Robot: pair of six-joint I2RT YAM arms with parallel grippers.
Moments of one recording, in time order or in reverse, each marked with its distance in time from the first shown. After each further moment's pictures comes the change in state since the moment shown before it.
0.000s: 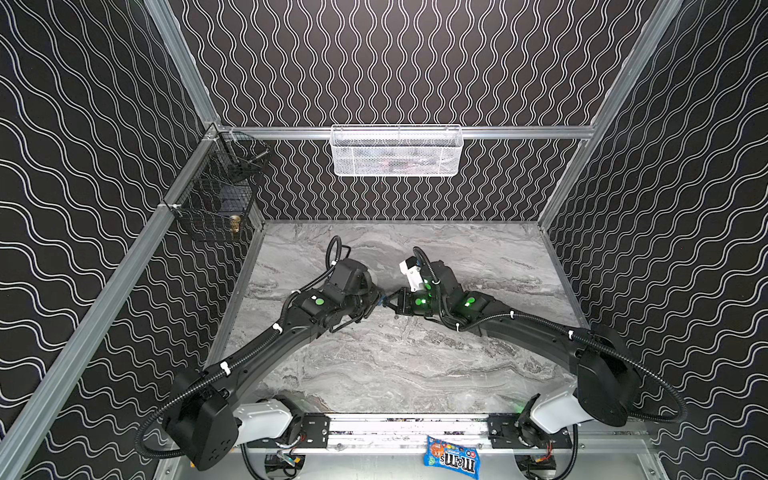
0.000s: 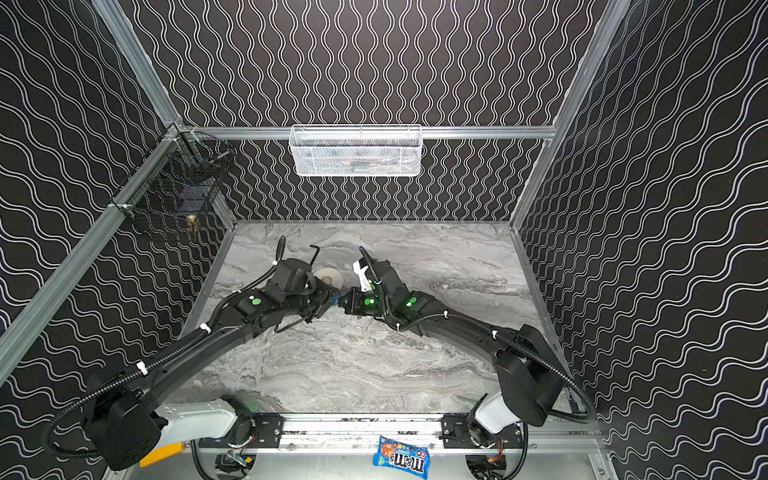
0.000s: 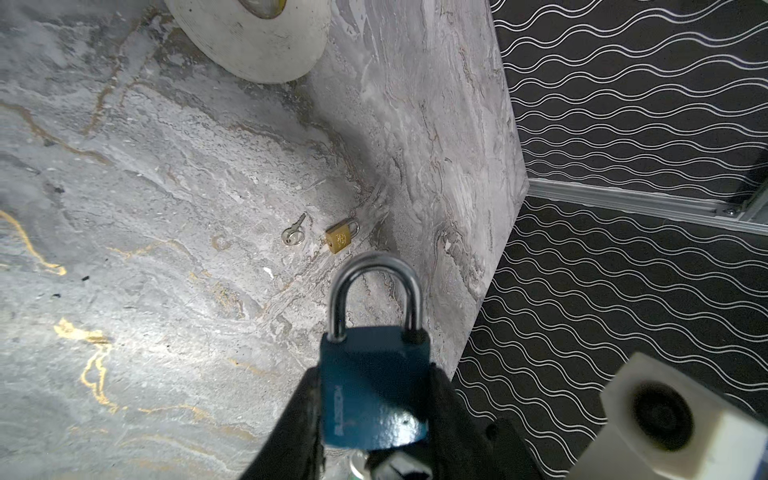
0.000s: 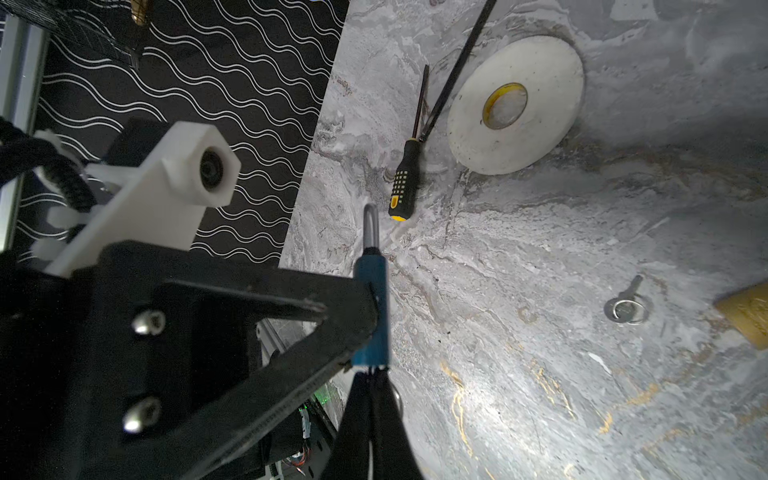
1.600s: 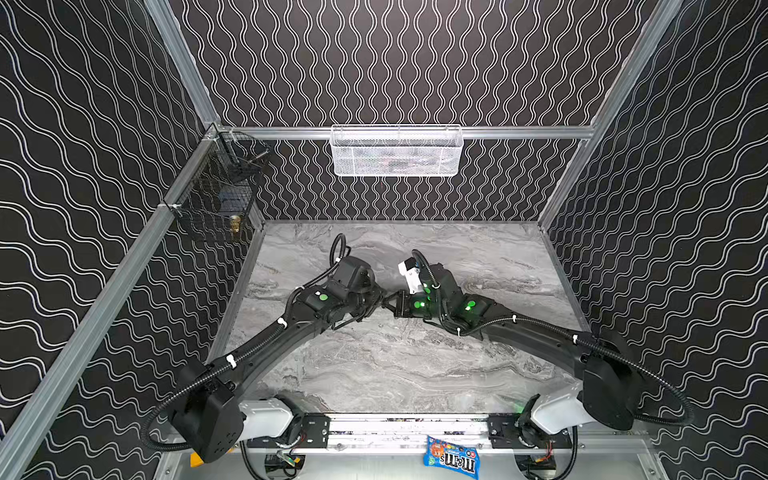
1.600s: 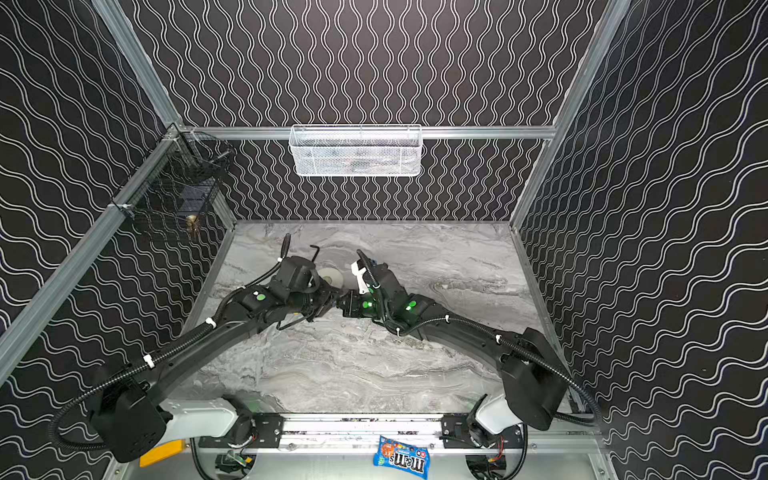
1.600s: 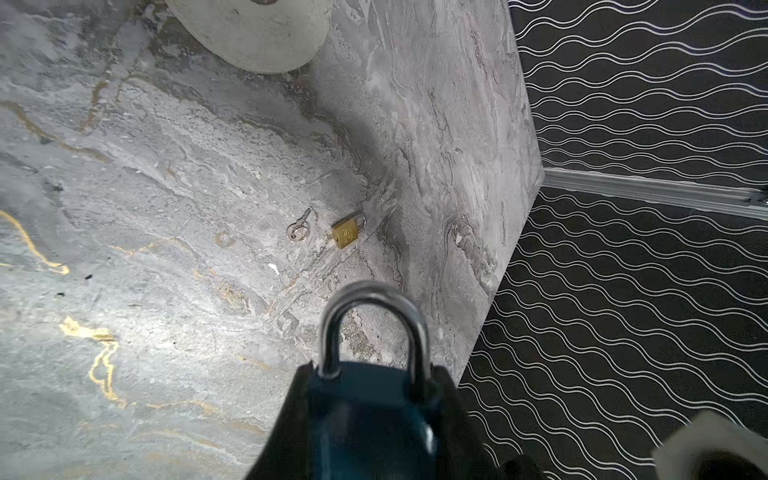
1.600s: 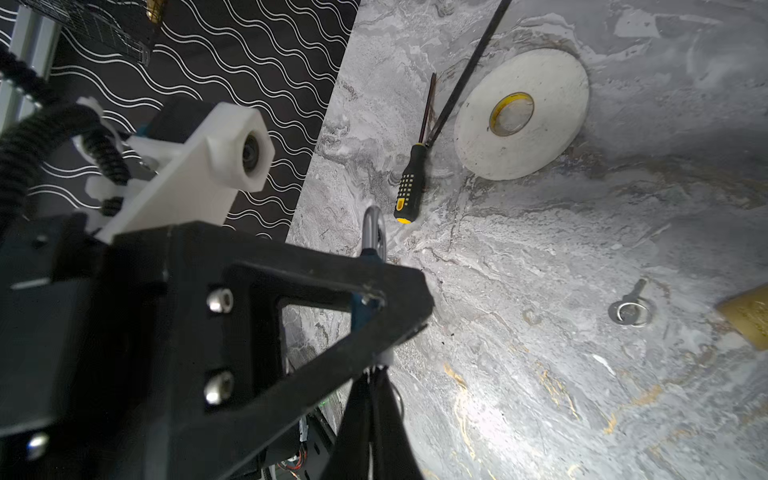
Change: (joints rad) left arm -0.001 0.043 0.031 -0.032 0.022 0.026; right arm 0.035 -0.020 -0.001 -0.003 0.048 -0.010
